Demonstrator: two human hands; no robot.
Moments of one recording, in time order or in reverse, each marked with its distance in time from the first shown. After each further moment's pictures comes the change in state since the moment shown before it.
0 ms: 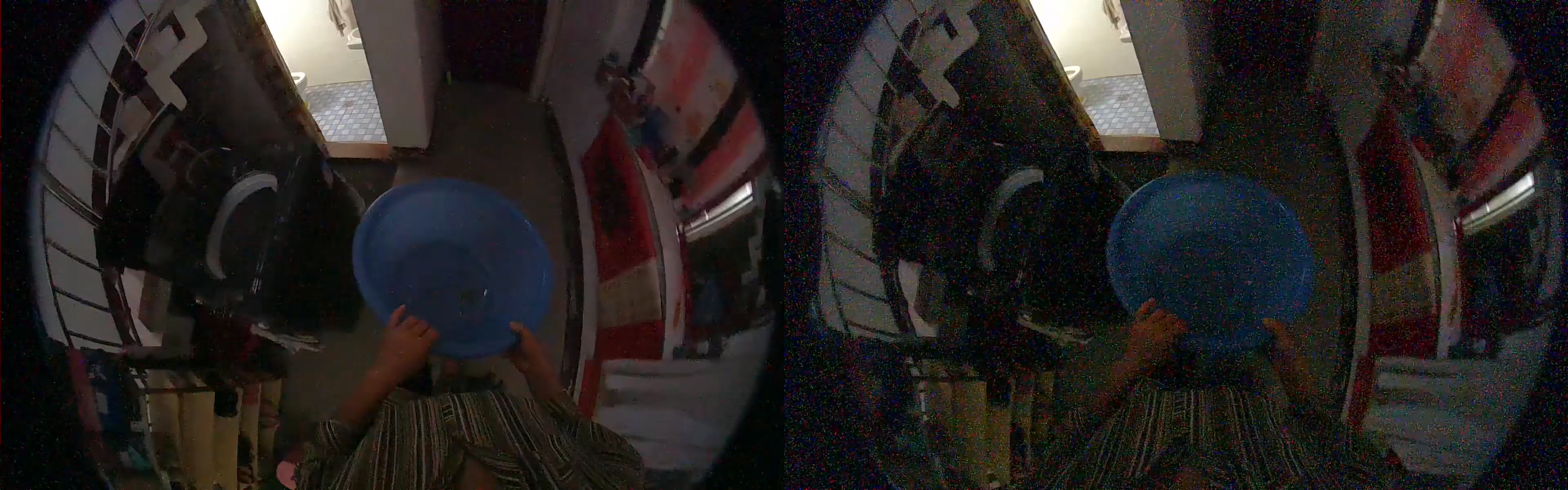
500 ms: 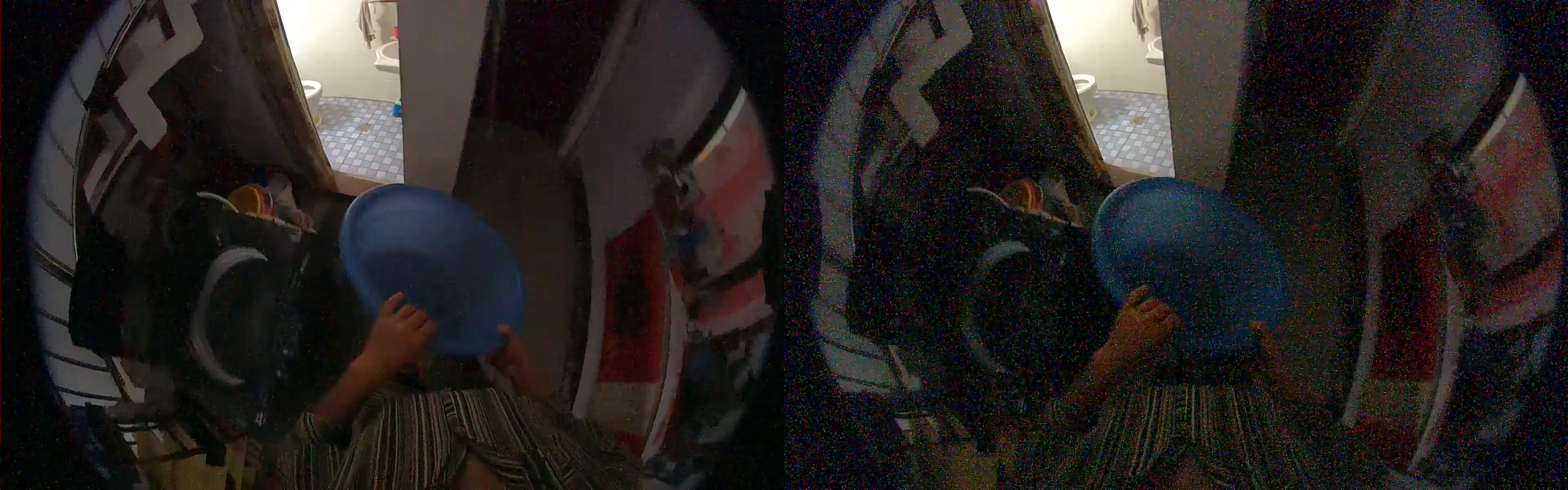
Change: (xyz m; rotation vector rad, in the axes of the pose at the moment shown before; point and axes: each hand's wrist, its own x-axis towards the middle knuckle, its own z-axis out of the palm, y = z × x) left_hand 0.217 -0.254 -0.014 0.096 0.034 0.058; right_hand 0.233 -0.192 0.187 -0.236 0.126 0.141
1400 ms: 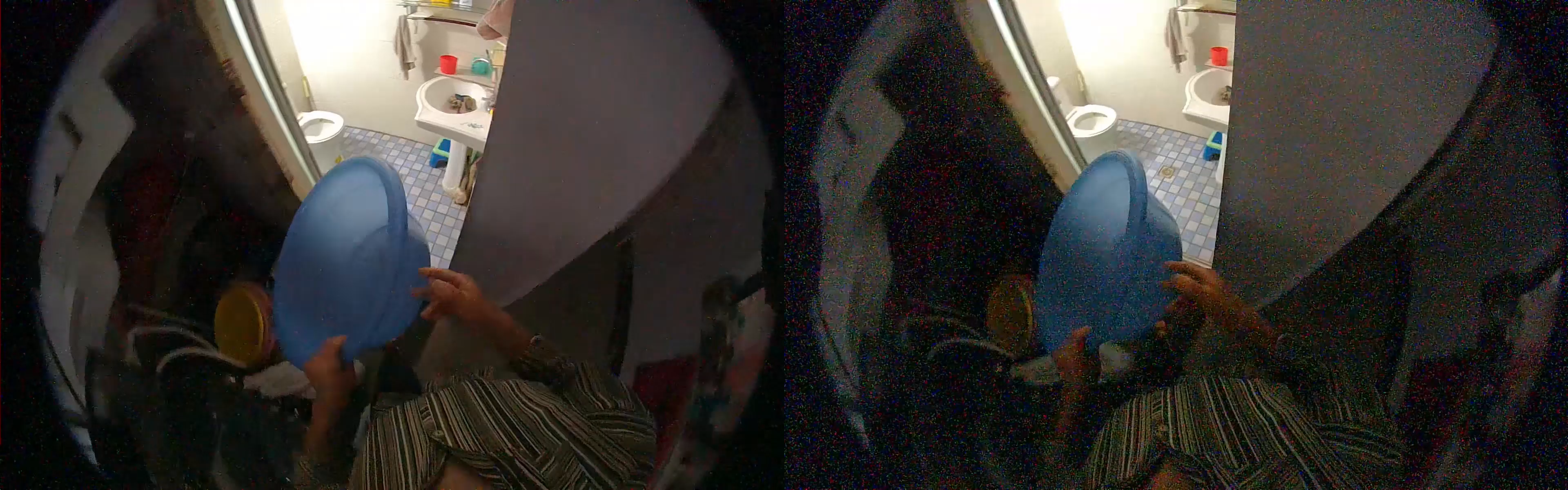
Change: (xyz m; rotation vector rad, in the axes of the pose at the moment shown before) left_hand 0.157 -0.442 0.154 0.132 0.312 -0.854; right_hand 0.462 -0.396 0.330 -0.481 -0.897 -0.483
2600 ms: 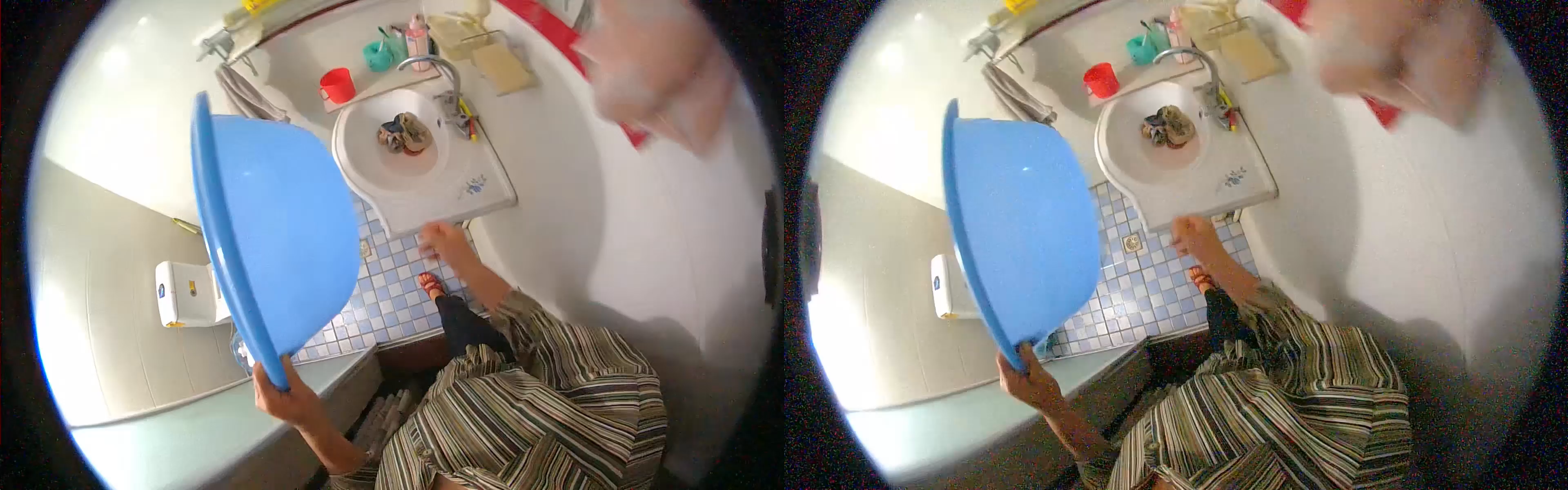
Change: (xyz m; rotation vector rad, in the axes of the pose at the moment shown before) left_hand 0.624 -0.147 0.226 -0.328 0.274 -0.025; right_hand 0.502 -0.022 -0.334 0.228 0.980 -0.087
